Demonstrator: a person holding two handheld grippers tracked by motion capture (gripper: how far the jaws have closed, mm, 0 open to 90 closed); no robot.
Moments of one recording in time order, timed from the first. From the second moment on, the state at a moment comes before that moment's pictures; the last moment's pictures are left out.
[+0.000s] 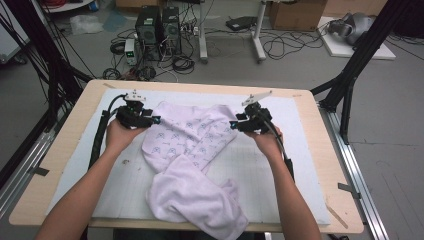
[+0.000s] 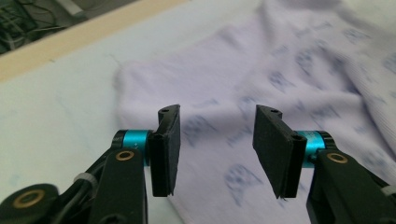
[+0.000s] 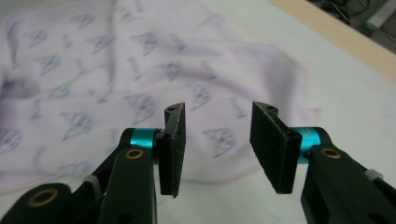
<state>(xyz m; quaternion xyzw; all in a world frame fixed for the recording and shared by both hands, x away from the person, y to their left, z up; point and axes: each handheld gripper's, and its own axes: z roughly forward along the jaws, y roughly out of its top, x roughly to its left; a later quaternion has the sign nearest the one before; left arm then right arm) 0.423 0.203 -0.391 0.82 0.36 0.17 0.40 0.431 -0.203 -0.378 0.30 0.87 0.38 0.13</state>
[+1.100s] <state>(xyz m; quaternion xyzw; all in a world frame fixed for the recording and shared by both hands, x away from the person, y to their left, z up) 0.339 0.199 -0.435 0.86 0.30 0.12 0.40 0.343 -0.129 -0.436 0.16 0.92 0.36 0.05</state>
